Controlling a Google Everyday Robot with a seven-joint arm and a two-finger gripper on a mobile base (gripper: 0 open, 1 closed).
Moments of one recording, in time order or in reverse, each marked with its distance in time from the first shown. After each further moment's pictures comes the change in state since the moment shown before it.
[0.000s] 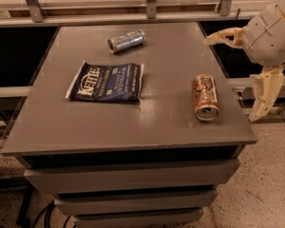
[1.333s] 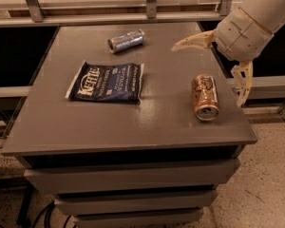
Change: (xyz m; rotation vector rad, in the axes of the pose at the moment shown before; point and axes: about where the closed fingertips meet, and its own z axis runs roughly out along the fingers) arm -0.006 -0.030 0.041 -0.105 -0.153 -0.481
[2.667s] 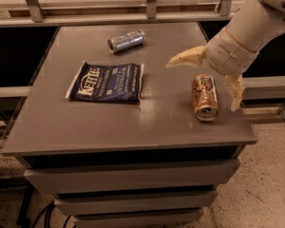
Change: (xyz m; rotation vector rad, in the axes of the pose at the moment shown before) arm 0.021 0.005 0.039 -0.031 0.072 -0.200
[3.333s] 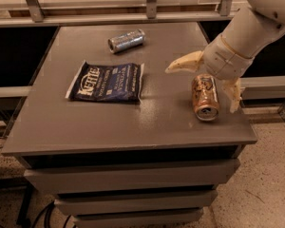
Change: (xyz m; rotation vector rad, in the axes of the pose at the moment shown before) arm 0.007 0.006 0.014 -0.029 0.045 -0.031
